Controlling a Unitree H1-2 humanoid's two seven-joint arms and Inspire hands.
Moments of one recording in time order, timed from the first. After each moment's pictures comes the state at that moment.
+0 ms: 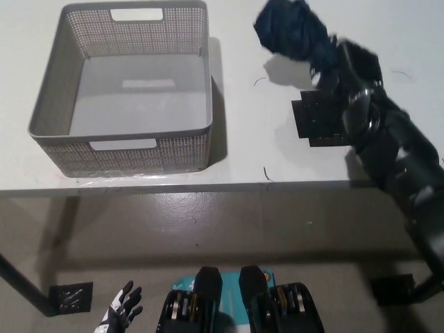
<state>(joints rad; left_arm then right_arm) 0.28 0.08 -0.03 0.06 -0.03 -0.41 -0.10 -1.25 -0.16 0.36 1.43 -0.49 -0.12 -0.39</state>
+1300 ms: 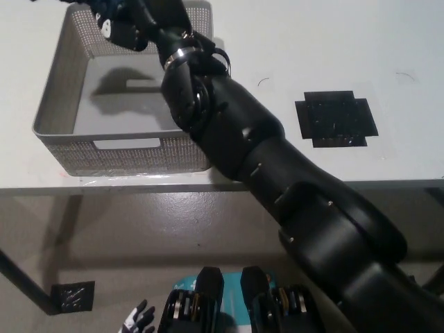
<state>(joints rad) 0.34 0.08 -0.09 0.06 -0.01 -0.40 -0.10 -1.41 0.21 0.41 1.25 -0.53 -0.13 -0.43</state>
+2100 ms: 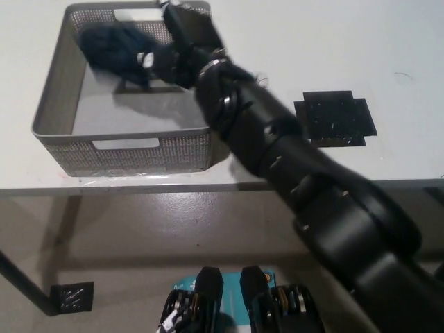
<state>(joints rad) 0.33 0.10 -0.21 -0.01 0.04 -0.35 -0.13 -1.41 0.13 0.39 1.37 -0.50 -0.07 -0.28</state>
